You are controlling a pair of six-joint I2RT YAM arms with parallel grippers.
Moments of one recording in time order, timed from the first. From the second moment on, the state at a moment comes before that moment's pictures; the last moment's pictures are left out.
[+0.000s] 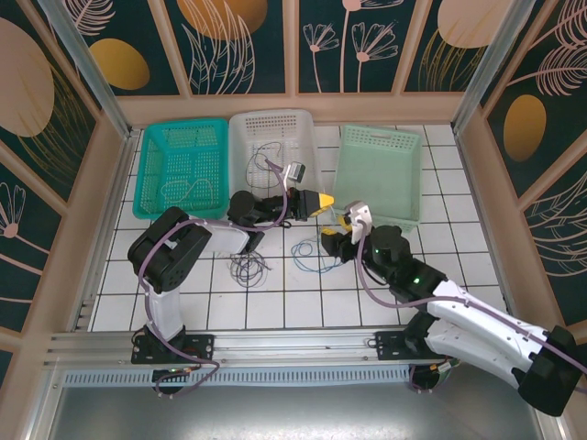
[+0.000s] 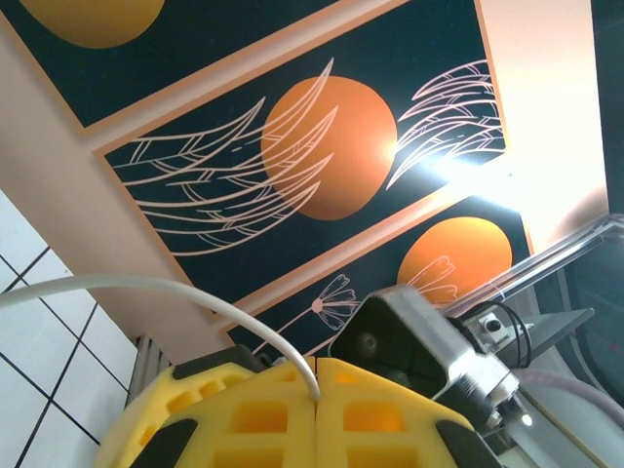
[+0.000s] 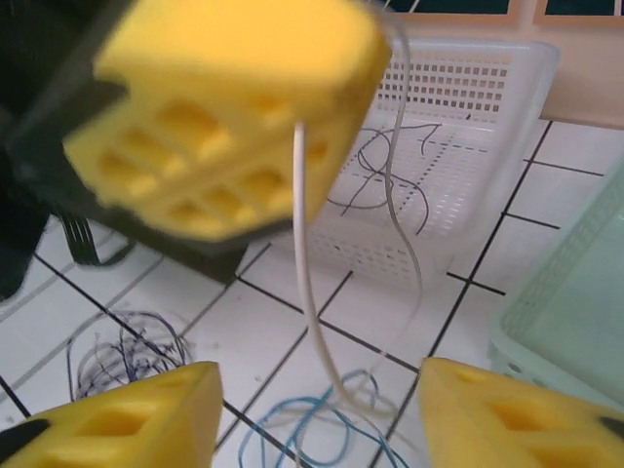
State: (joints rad) left arm -0.69 1.91 0.90 1.49 0.86 -1.52; right arm 0.83 0.78 0.46 0.03 0.11 0.20
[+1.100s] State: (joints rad) left arm -0.69 1.90 0.94 1.48 0.80 -1.51; right arm 0.86 1.07 0.31 0.23 0.00 0.41
